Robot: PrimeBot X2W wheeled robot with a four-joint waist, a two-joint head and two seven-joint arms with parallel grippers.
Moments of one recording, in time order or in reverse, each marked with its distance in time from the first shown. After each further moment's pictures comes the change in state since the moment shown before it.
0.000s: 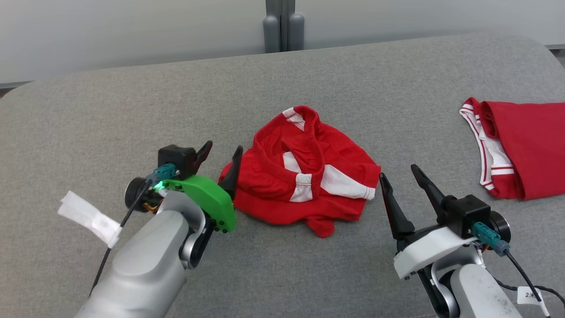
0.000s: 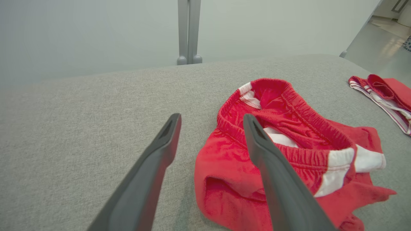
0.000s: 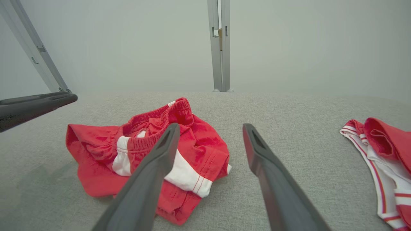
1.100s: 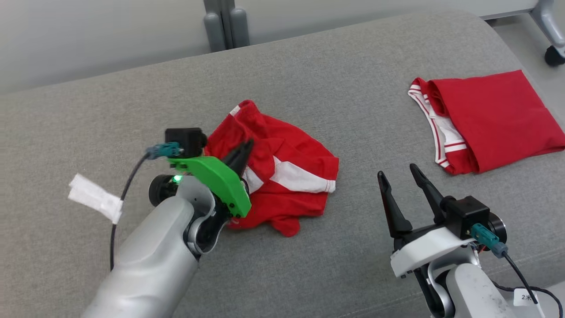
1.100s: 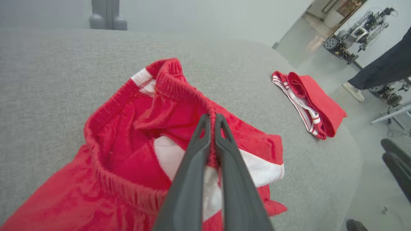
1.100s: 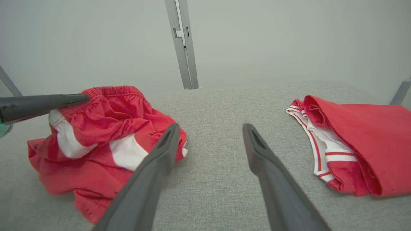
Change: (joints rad) left arm -0.038 -0.045 0.033 -0.071 -0.186 -0.074 0.214; right arm -0.009 0.026 -0.010 0.032 0.003 0.000 -0.041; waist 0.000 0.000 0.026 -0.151
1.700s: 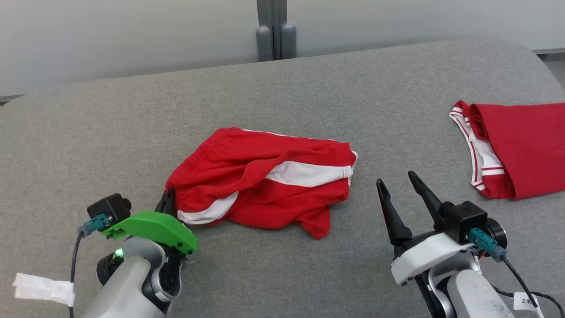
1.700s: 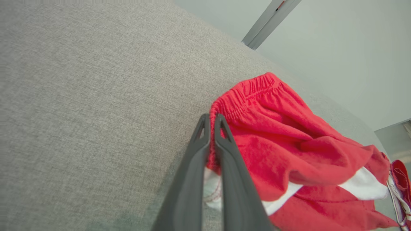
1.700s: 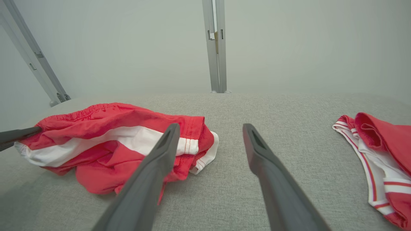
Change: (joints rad) left arm 0.269 0.071 0.223 -0.053 -0.143 0.230 -0.201; right arm 0.027 -0.009 0.010 -0.020 -0.003 0.000 0.028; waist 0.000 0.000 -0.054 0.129
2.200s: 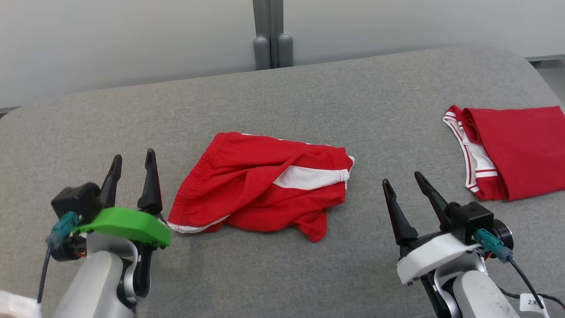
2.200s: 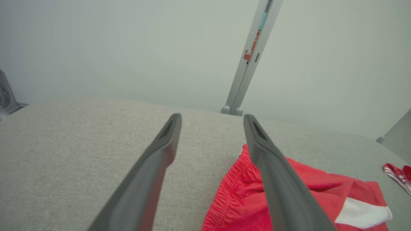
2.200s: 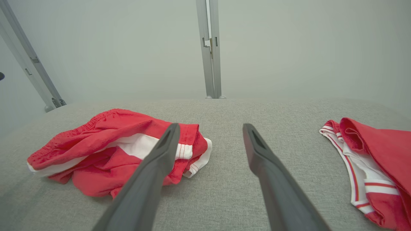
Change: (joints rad) left arm 0.058 0.054 0.175 -0.187 0.401 -0.069 -0.079; right arm 0.008 -0.010 -0.012 -0.007 0.003 0.000 0.003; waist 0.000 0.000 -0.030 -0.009
